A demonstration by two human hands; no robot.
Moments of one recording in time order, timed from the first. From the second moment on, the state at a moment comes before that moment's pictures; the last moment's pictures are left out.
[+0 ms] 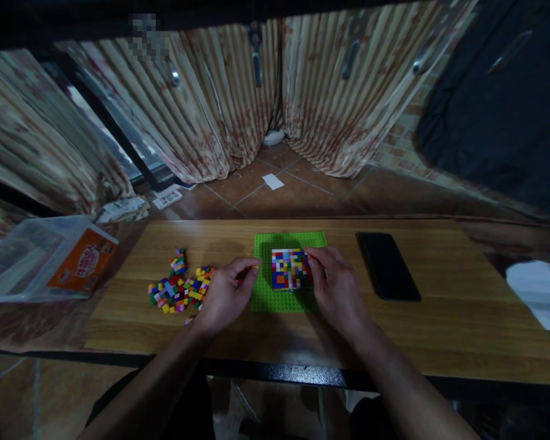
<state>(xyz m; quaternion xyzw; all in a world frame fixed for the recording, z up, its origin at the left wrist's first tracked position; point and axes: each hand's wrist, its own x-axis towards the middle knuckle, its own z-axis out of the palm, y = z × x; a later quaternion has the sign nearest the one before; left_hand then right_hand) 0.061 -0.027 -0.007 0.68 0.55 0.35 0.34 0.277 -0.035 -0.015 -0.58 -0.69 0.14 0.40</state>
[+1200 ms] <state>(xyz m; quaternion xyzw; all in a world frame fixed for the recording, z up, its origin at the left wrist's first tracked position) 0.059 -0.022 -0.021 0.75 0.52 0.32 0.25 0.285 -0.017 -0.052 -0.60 -0.49 0.40 0.49</state>
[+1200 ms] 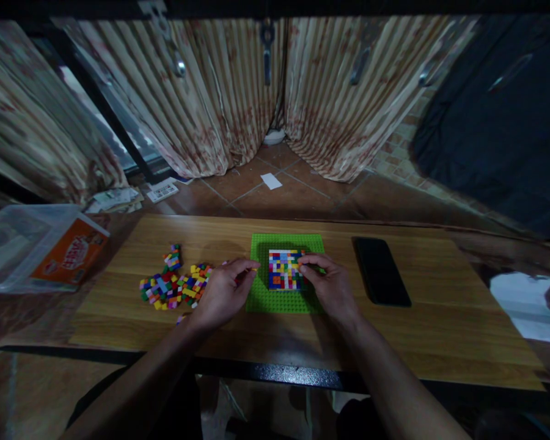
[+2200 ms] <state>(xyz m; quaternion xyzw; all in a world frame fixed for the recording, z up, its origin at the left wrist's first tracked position) 0.057 -0.022 -0.017 0.75 0.52 0.33 0.25 0.295 -0.021 -0.039 -0.57 -0.71 0.20 0.37</state>
